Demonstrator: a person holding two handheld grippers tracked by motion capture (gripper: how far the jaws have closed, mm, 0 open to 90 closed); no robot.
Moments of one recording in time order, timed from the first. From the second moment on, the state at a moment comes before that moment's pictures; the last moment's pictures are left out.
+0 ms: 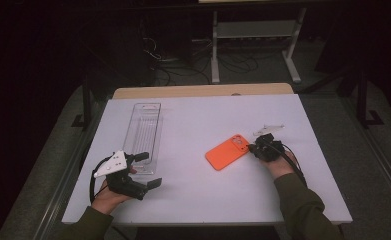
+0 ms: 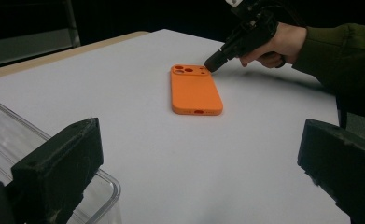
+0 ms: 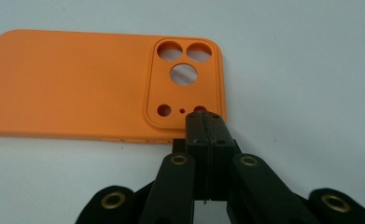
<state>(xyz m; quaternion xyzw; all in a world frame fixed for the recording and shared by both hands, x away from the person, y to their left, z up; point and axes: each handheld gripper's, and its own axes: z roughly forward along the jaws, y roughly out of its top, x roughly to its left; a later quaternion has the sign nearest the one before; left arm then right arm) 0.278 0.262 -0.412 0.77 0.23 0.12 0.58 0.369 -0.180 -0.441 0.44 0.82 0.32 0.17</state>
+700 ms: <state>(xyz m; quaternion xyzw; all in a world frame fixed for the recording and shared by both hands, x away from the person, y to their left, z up) 0.278 0.262 -0.412 0.77 0.23 0.12 0.58 0.396 -0.165 -0.443 0.44 0.82 0.33 0.17</state>
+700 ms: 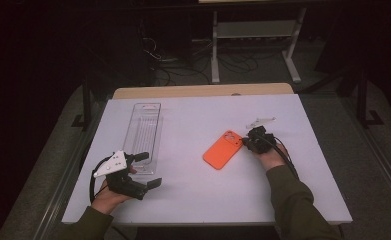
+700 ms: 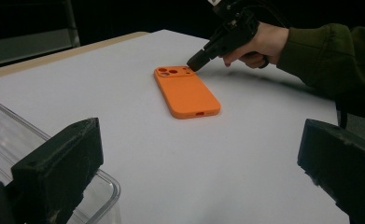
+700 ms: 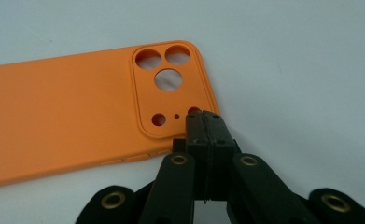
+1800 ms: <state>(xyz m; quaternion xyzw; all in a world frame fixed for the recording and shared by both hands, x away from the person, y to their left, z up) 0.277 0.260 -0.411 0.77 0.23 0.12 0.58 0.435 -0.121 -0.443 0.41 0.83 0.34 0.17</state>
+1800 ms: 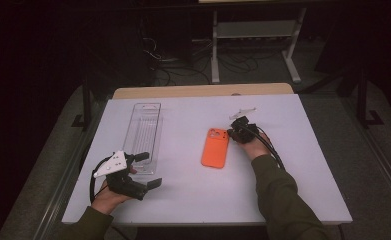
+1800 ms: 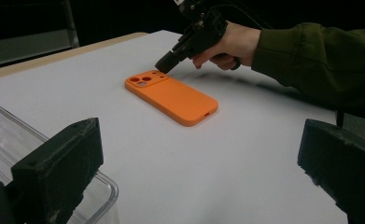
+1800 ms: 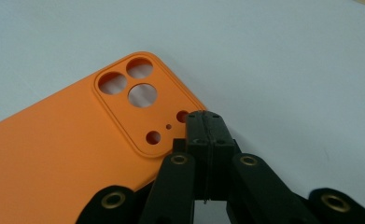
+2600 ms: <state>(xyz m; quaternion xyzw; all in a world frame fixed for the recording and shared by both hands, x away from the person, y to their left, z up) 0.276 0.260 -0.411 0.77 0.23 0.11 0.59 0.448 -0.076 -0.442 0.38 0.84 0.35 0.15</state>
